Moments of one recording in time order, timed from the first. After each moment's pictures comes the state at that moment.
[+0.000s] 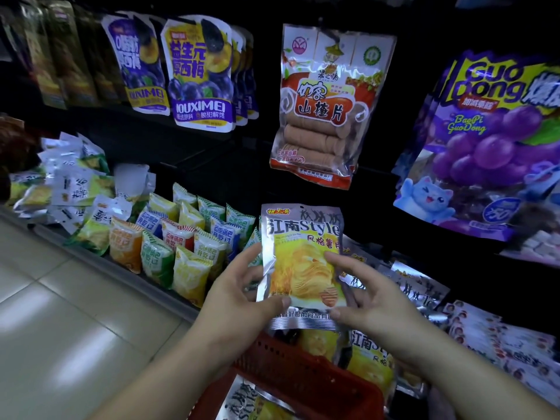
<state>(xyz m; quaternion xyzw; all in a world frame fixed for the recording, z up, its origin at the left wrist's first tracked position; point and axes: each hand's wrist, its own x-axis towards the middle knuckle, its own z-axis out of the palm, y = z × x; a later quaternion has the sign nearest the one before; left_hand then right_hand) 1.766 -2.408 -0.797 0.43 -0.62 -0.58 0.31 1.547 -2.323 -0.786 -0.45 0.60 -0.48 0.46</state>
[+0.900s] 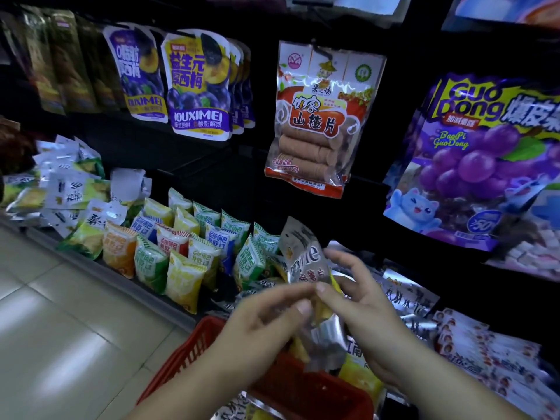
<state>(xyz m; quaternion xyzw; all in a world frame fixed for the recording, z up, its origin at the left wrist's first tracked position) 1.743 -2.380 -0.785 0.29 -0.65 -0.62 0.33 1.562 -2.328 -0.783 -0.43 0.57 -0.56 0.42</state>
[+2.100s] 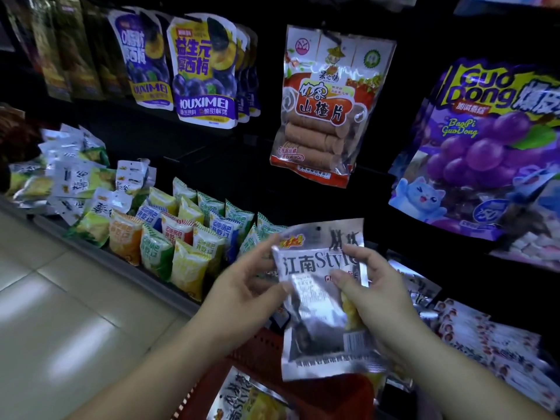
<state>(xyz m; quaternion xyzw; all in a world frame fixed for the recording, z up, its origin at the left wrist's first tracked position) 1.765 -2.401 -0.790 0.33 -0.67 -0.57 0.34 1.544 -2.333 -0.803 -0.38 0.62 -0.59 0.35</state>
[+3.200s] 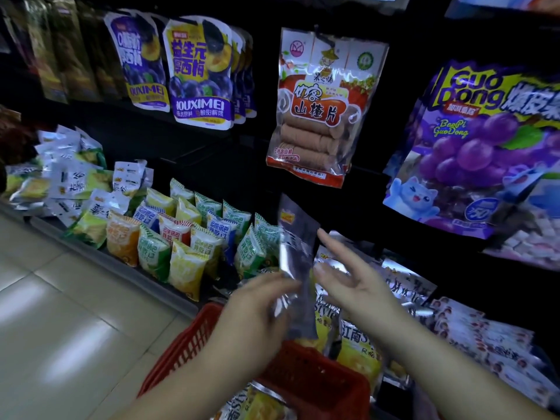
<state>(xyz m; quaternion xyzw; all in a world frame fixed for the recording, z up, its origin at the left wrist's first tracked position) 1.750 -2.383 -0.817 0.32 -0.81 -0.30 0.38 1.552 -2.327 -0.789 -0.49 0.59 -0.50 0.41</state>
